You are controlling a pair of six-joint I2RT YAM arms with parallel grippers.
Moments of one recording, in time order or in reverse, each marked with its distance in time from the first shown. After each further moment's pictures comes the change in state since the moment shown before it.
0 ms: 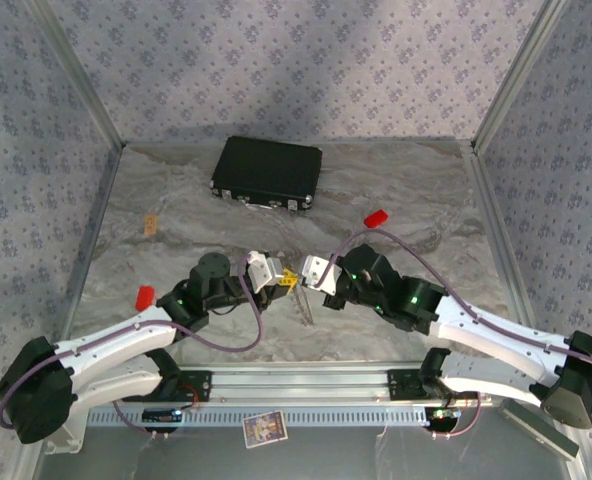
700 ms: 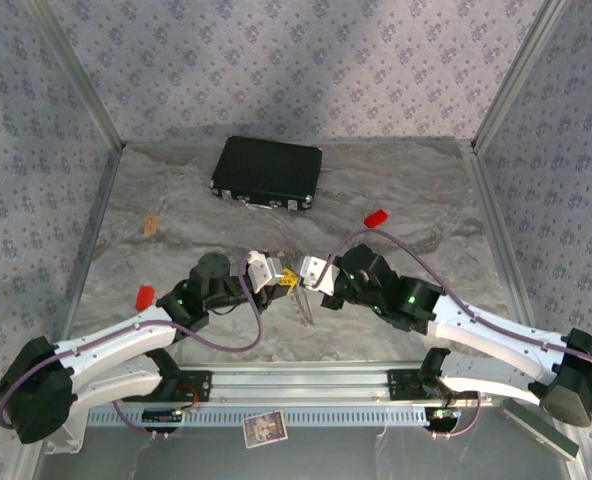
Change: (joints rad) left arm 0.000 0.000 0.000 0.005 0.001 -0.003; right arm 0.006 0.018 0.000 0.017 -0.002 -0.003
